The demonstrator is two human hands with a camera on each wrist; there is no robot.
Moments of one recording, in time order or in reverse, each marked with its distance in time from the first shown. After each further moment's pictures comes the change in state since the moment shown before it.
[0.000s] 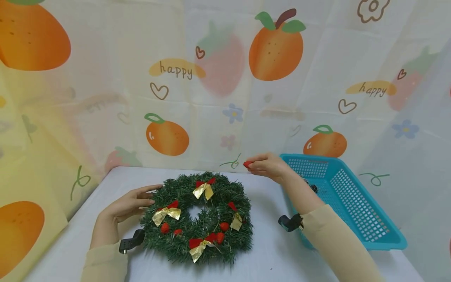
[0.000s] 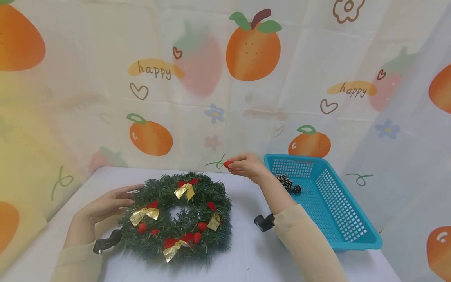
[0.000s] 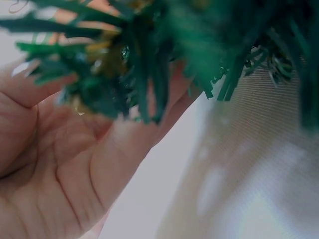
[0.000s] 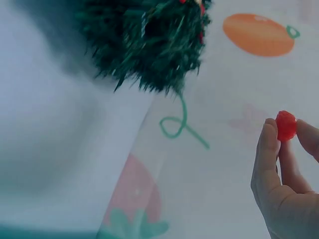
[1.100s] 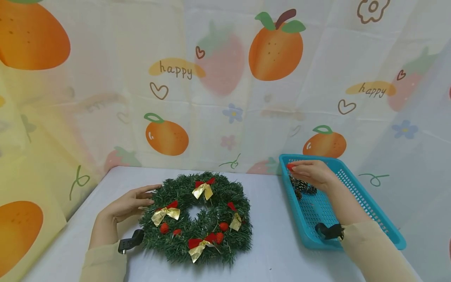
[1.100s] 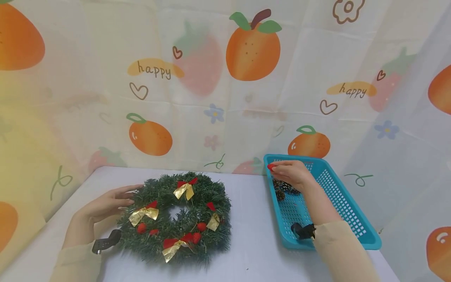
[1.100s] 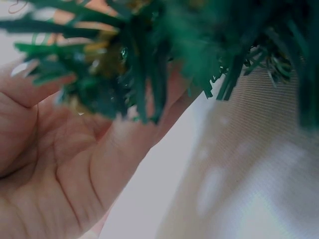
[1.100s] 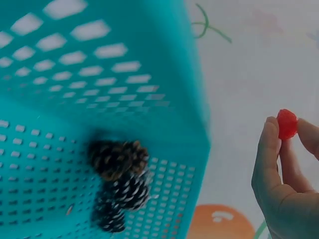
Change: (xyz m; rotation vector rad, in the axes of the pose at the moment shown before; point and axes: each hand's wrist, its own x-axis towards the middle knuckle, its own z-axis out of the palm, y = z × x) left_hand 0.001 -0.002 0.000 -0.030 -0.014 0.000; right_hand -0.056 0.037 -0.103 0.106 0.093 0.032
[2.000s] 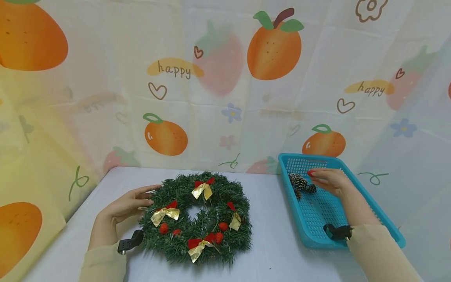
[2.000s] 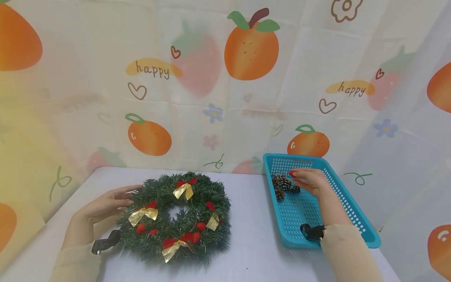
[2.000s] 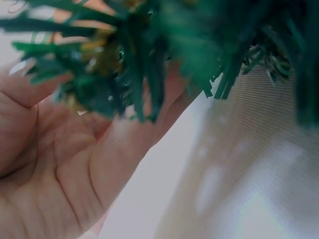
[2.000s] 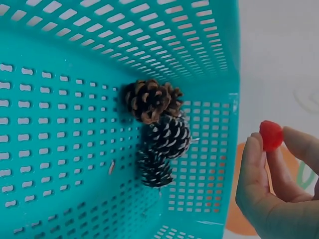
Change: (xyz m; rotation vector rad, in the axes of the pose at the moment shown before) left_hand -0.001 0.002 0.001 0.004 0.001 0.001; right_hand -0.010 0.033 -0.050 0.224 0.176 0.116
